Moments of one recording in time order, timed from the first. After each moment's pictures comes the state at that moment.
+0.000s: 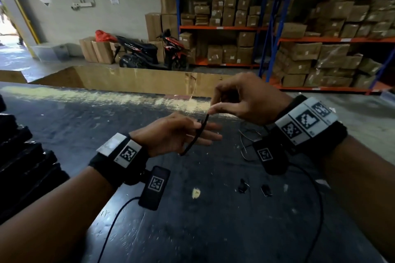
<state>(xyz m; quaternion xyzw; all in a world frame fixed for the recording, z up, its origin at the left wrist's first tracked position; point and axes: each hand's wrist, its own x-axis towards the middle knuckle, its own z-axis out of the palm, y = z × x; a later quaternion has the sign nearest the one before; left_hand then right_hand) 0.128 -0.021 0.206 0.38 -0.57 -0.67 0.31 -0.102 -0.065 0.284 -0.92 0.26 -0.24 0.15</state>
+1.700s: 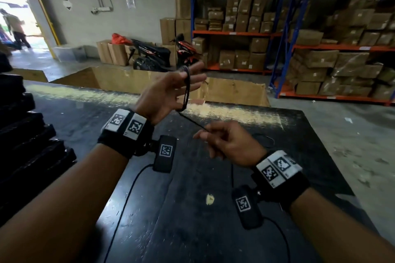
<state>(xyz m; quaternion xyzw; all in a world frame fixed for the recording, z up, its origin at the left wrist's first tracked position) 0.175 -0.034 0.262 0.36 -0.55 -0.51 0.55 -0.035 -0.057 0.187 -0.79 0.27 -0.31 0.45</state>
